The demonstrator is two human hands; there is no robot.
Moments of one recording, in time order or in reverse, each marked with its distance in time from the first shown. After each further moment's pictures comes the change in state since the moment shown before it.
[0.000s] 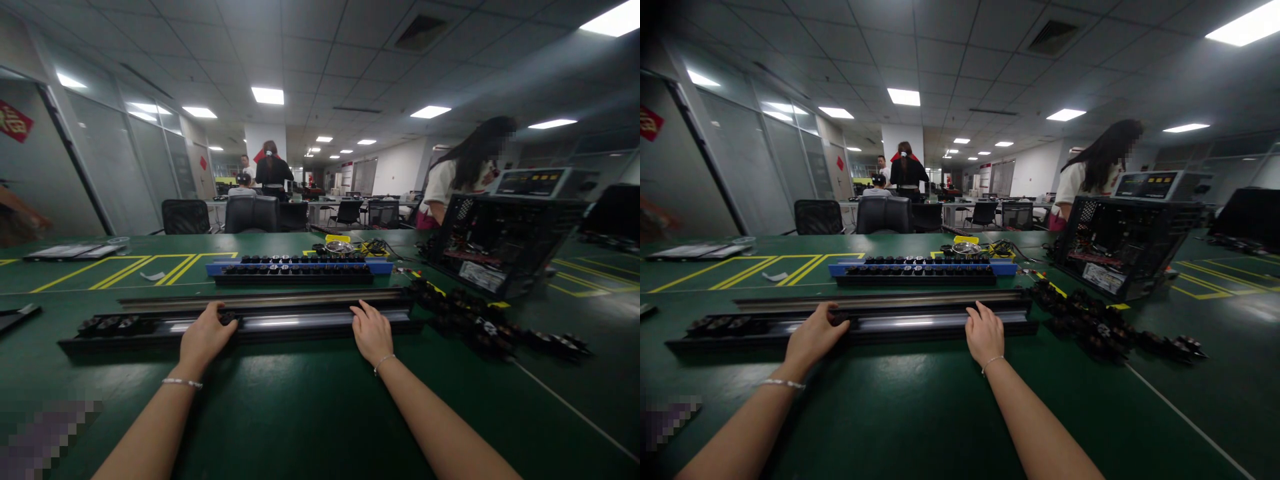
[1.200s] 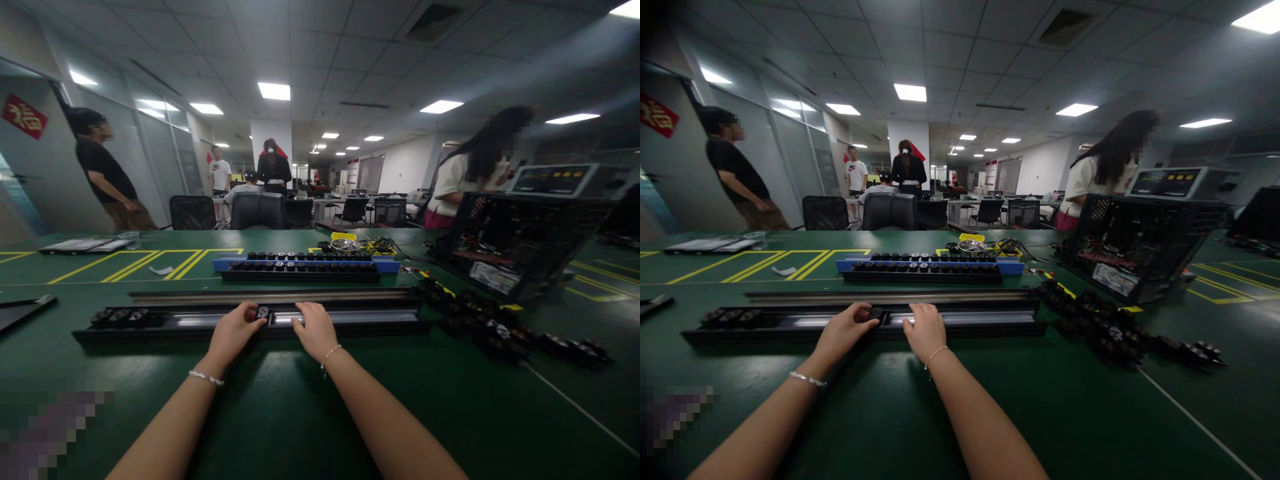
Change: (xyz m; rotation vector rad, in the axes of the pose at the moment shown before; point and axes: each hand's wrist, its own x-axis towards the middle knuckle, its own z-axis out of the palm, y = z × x) left_hand -0.009 0.023 0.019 -0.269 -0.086 0.188; right_hand 0.010 -0.130 0.004 0.377 -0.200 -0.208
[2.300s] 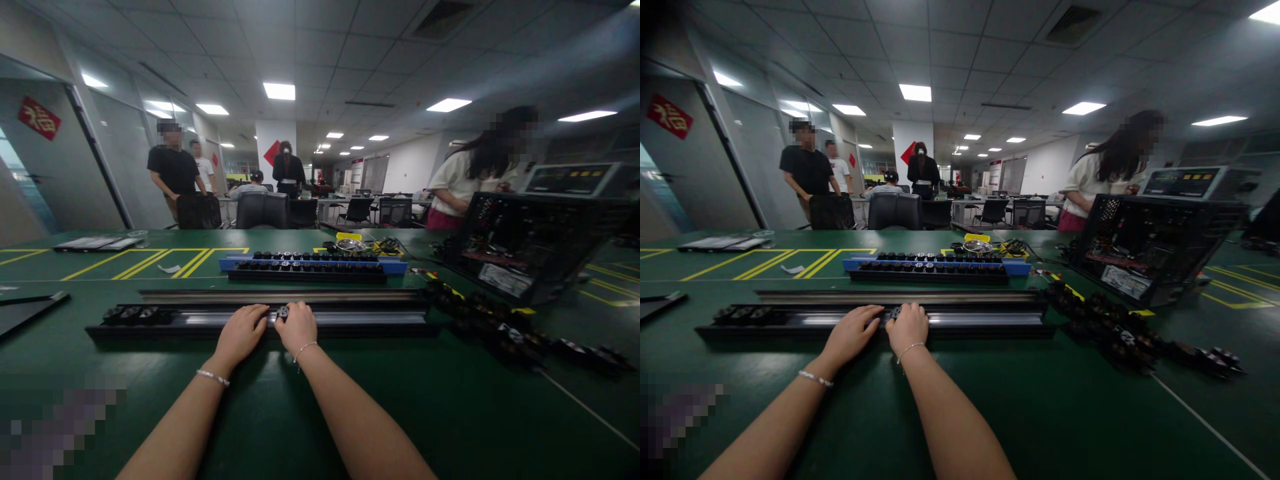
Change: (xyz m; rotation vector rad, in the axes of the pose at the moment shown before) left_hand 0.002 -0.018 0.007 0.214 0.000 0.302; right_hand 0.018 -0.050 0.031 -0.037 -0.028 0.232
